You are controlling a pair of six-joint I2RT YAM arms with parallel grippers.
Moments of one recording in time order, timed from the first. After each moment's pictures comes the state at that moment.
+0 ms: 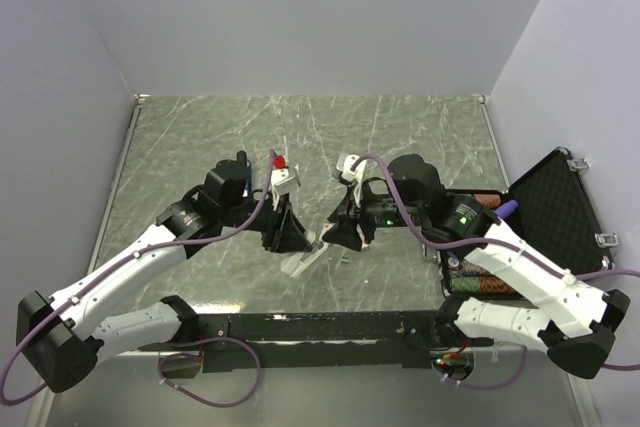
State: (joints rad) left arm -0.70 1.04 0.88 -0.32 0.81 -0.20; right arm 0.86 1.00 1.11 -0.57 -0.46 -0.02
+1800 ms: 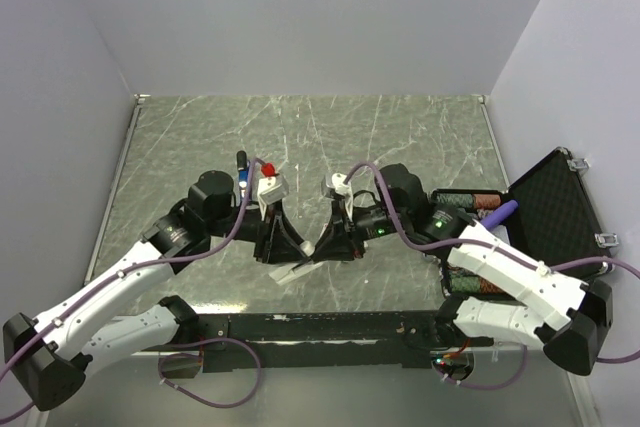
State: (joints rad) left arm -0.71 0.91 0.81 -0.23 0.90 -0.28; right arm 0.85 1.06 0.95 -0.35 -0.82 0.03
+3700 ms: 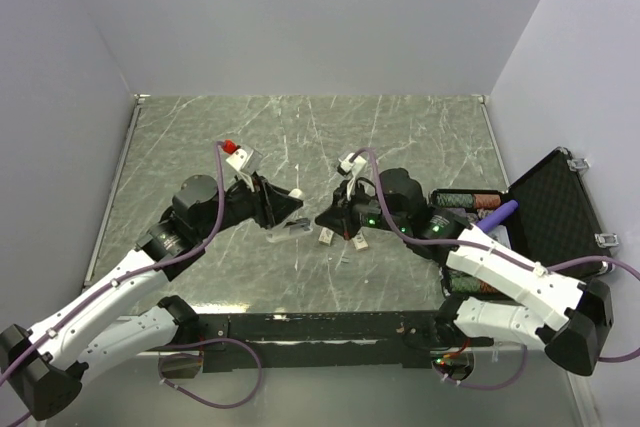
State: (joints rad) left arm -0.70 0.84 0.75 -0.03 0.27 -0.43; right arm 0.86 1.03 0.87 -0.21 -0.30 0.25
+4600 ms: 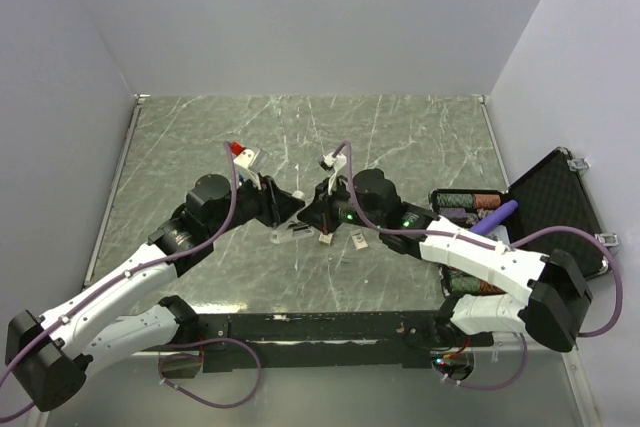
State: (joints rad) left arm -0.71 0.90 0.72 0.00 0.22 -0.49; right arm 0.88 1.20 0.84 0.04 -0.24 0.38
